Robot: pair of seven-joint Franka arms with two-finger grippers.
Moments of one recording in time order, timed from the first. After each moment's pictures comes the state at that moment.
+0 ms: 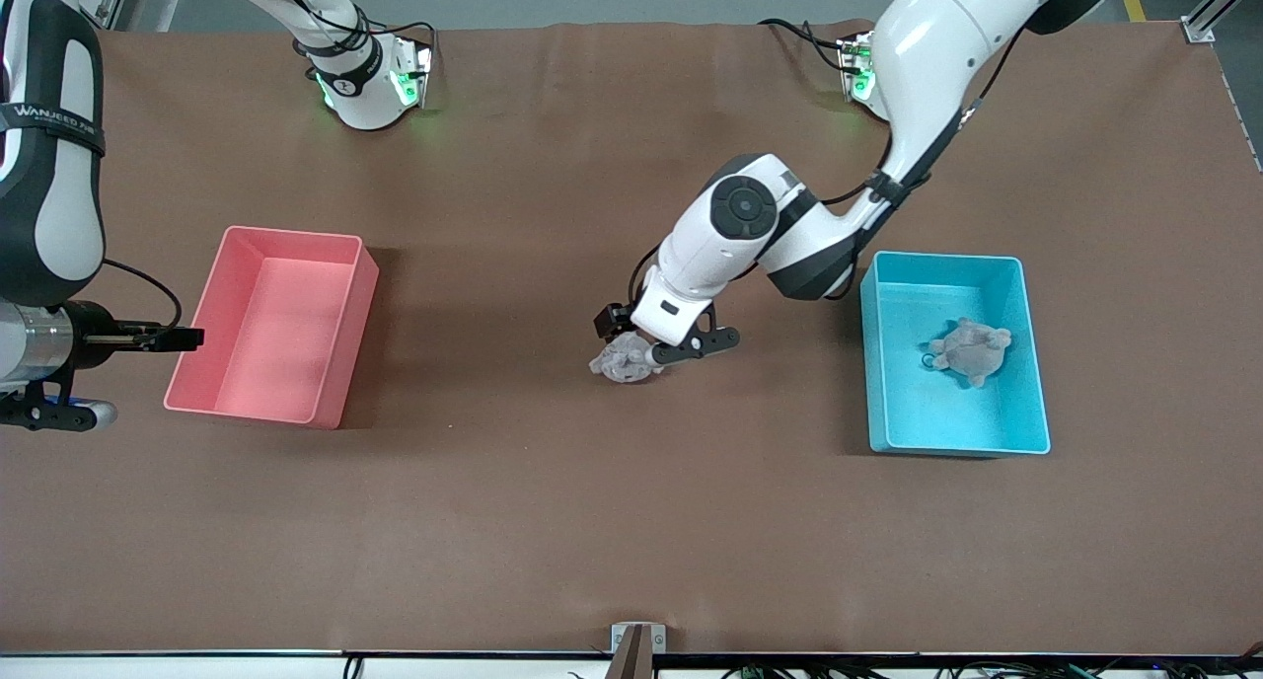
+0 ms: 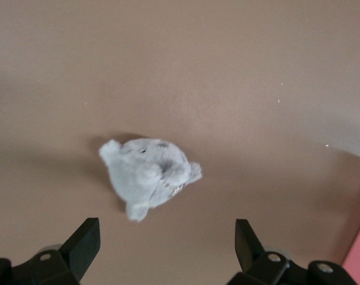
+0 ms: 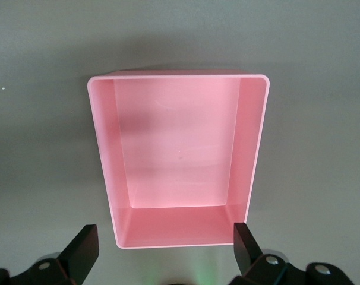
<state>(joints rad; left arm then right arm) -0.31 0.69 -0.52 -1.58 0.19 2.47 -1.12 0.00 0.48 -0.11 -1.28 0.01 1.42 -0.01</state>
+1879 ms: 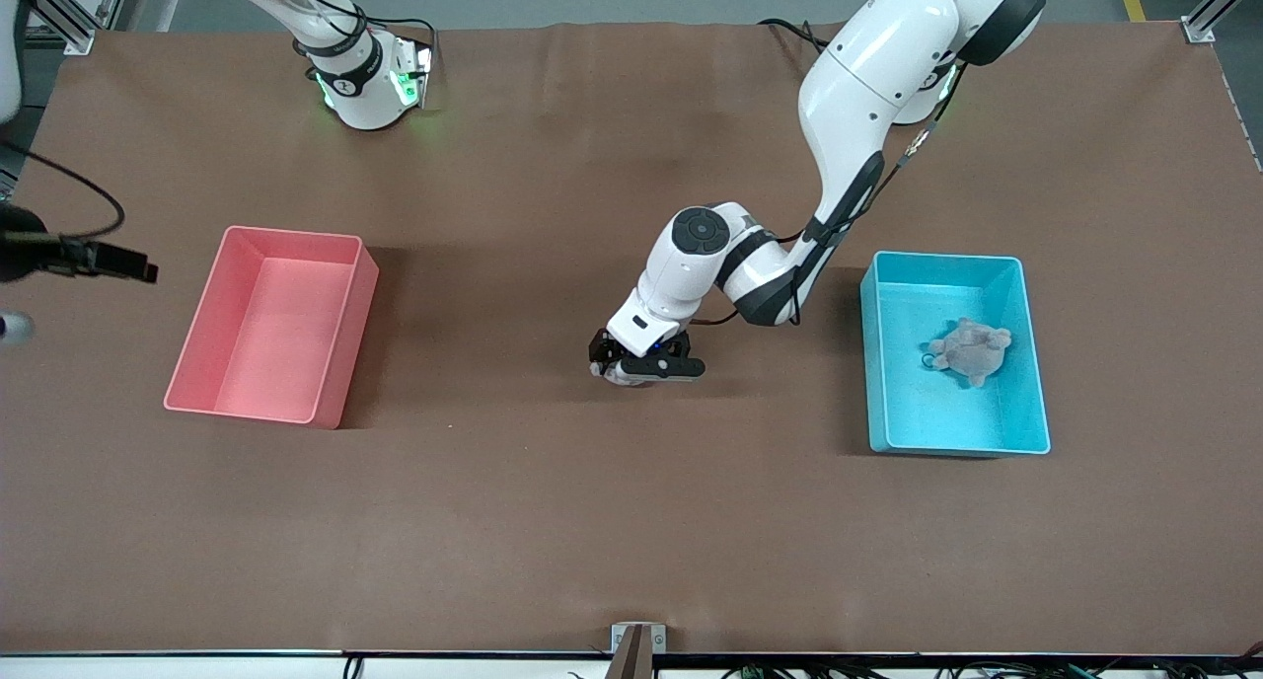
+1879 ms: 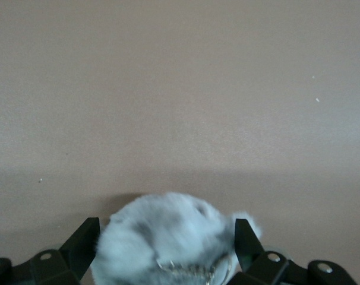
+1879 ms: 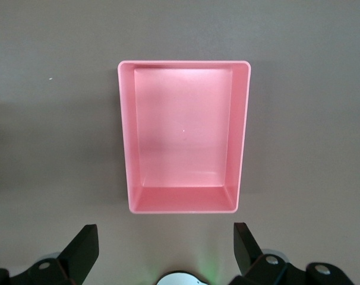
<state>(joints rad) -0.52 0.84 -0.27 -1.57 0.30 2.75 -0.98 0.00 0.14 -0.10 -1.44 0.01 1.40 -0.01</state>
